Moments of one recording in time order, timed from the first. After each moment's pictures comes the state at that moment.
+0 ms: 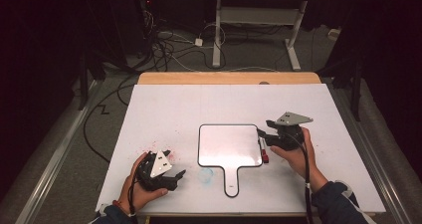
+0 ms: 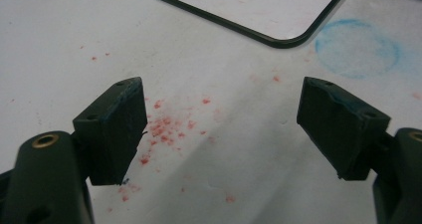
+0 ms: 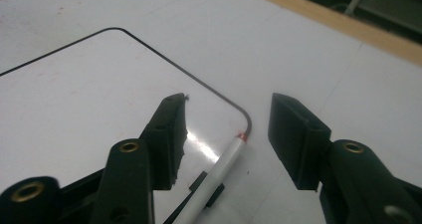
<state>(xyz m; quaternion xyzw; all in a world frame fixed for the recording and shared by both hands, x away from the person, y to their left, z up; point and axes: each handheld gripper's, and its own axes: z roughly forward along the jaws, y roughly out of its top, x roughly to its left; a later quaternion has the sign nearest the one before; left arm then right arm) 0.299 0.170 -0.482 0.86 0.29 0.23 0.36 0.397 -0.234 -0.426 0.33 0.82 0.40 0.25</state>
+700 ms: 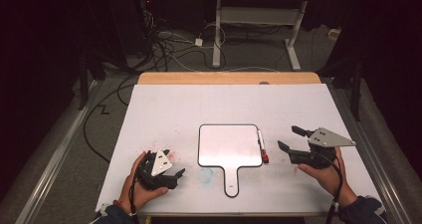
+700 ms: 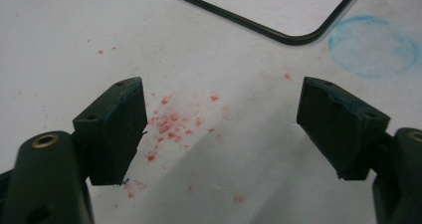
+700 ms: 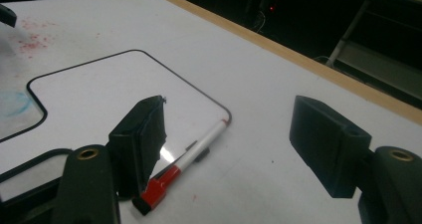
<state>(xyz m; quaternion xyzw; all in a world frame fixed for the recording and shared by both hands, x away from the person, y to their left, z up) 0.301 0.169 -0.482 0.85 0.30 0.24 0.35 0.337 -0.295 -0.414 0.29 0.78 0.47 0.29</state>
